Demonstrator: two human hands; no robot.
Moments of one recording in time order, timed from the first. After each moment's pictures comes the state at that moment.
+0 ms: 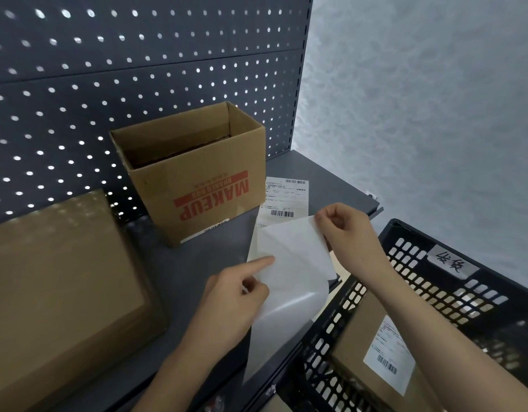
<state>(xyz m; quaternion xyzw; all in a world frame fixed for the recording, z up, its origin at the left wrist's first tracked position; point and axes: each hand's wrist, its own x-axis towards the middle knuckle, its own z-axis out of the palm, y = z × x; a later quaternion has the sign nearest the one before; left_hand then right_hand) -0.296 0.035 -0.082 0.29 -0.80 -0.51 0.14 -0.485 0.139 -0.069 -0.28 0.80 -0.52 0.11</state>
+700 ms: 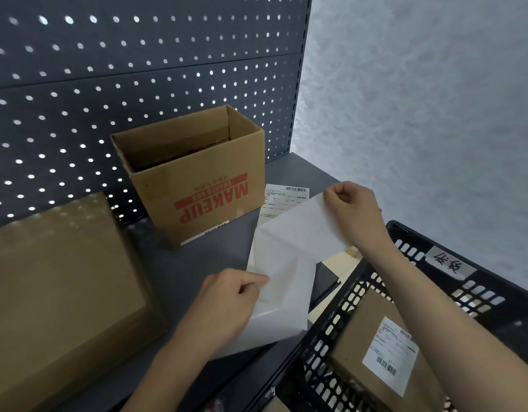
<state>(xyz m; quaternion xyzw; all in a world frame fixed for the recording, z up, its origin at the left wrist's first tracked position) -0.293 0.027 -0.070 0.31 -0.82 -0.47 0.06 -0.522 0.121 -0.058 -0.26 0.81 -0.52 0.04</state>
